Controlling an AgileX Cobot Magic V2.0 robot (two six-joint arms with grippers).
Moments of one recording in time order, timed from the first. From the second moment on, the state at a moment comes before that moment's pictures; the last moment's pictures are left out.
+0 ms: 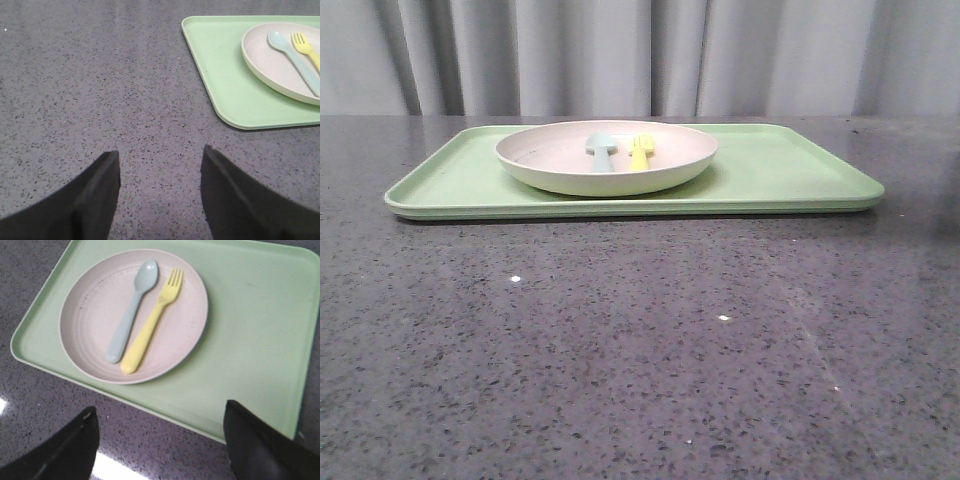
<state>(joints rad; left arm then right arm) 0.11 0.51 -0.51 -0.40 0.59 0.29 0.37 1.33 -1.27 0.32 0.77 -0.08</state>
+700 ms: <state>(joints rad) 0.11 0.51 -0.51 -0.40 0.59 0.29 0.58 1.82 -1.69 -0.06 0.80 0.36</state>
